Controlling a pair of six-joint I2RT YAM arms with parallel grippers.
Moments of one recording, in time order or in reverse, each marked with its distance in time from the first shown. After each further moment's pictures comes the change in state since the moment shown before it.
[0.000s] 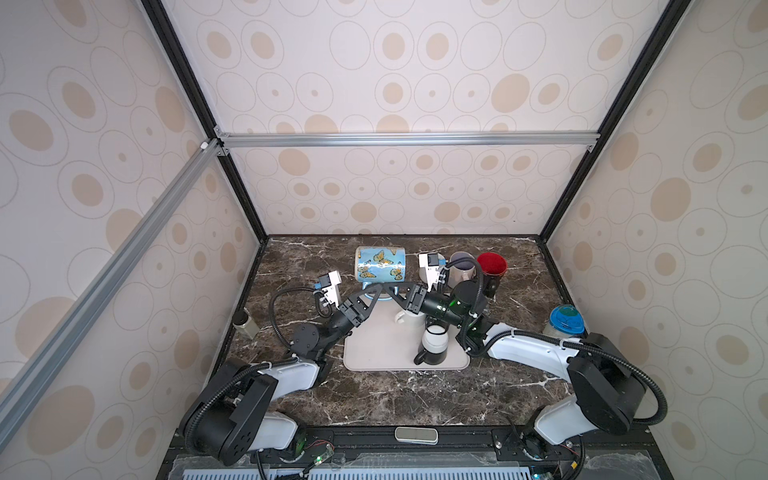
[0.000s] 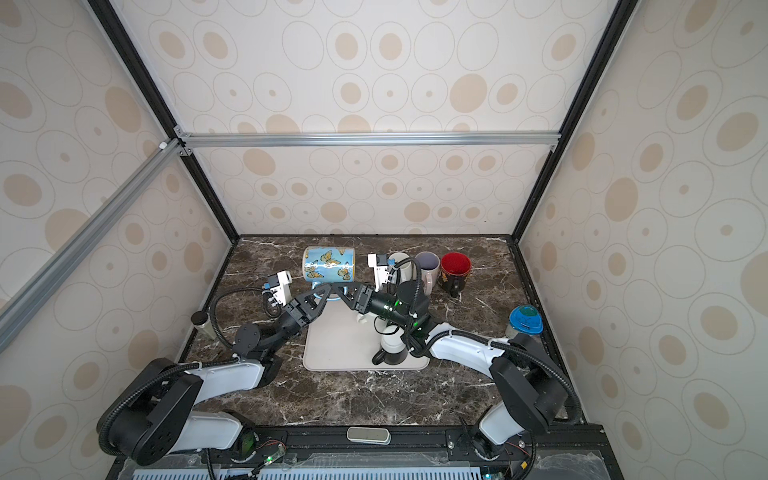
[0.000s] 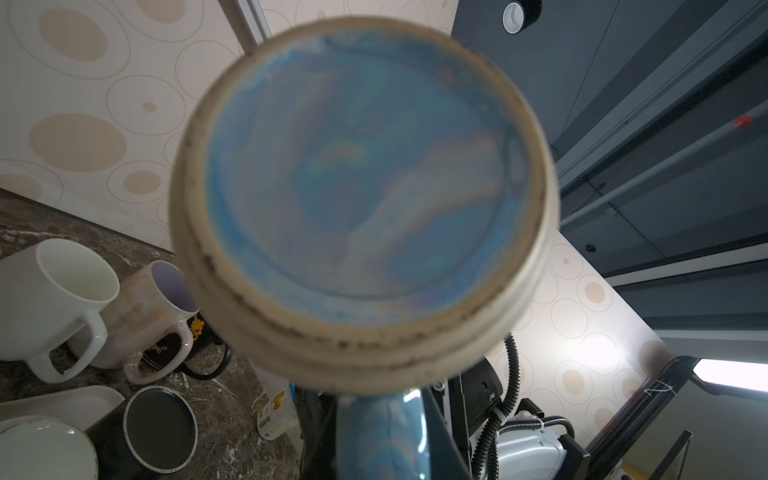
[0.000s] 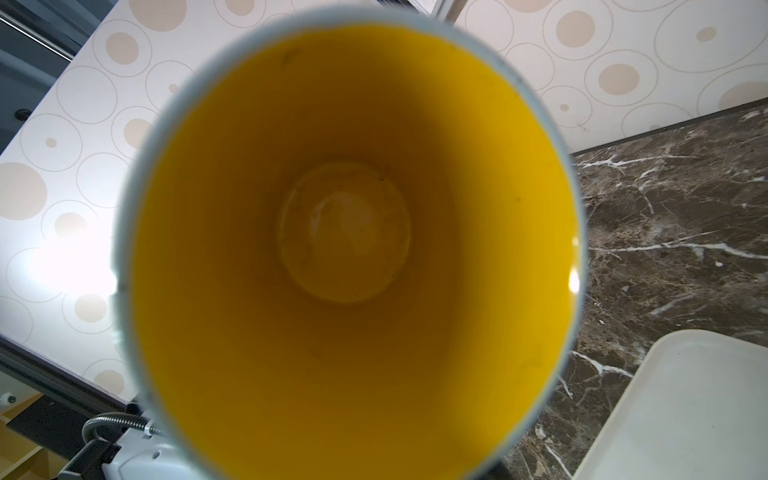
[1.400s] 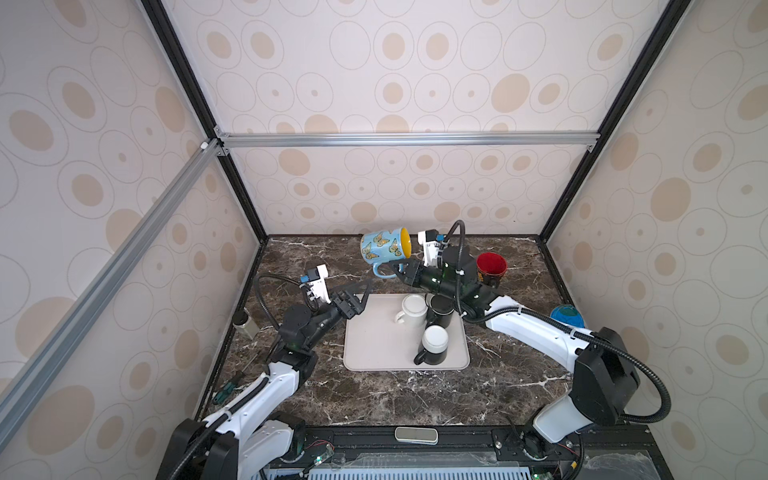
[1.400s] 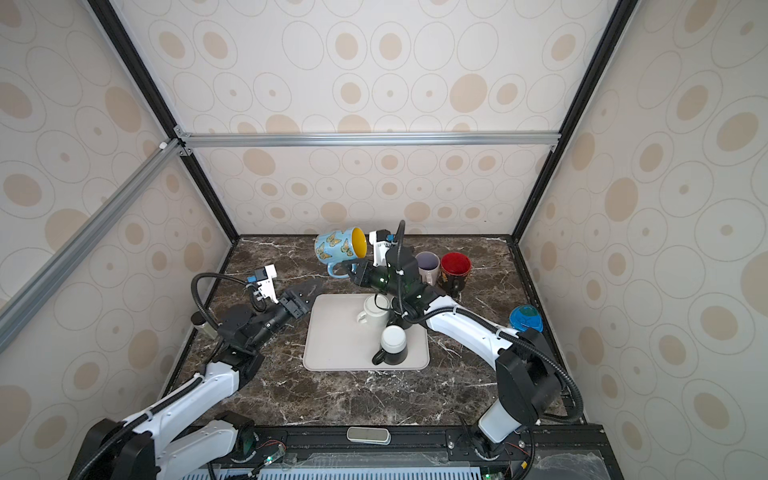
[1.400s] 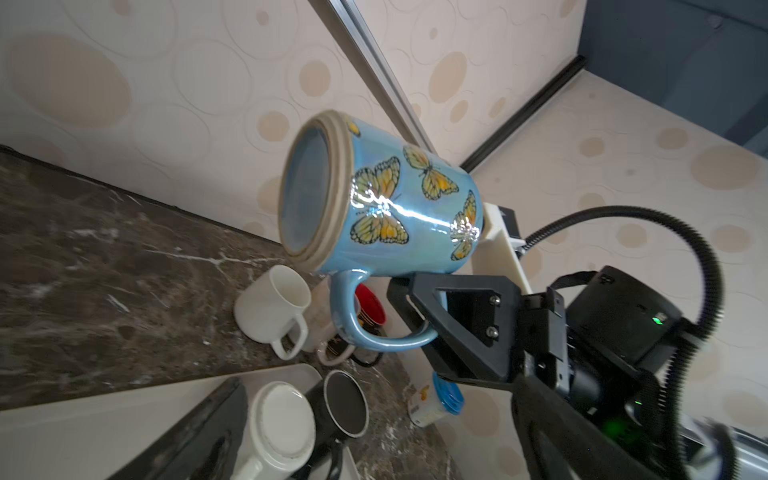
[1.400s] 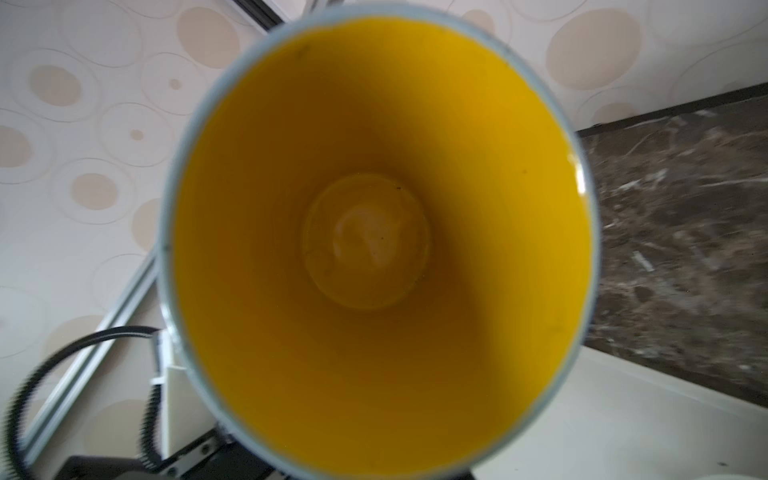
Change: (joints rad) left arm 0.142 -0.368 0.150 -0.944 -0.143 0.510; right arm -0.076 0.057 0.417 -0.739 0.207 -0.246
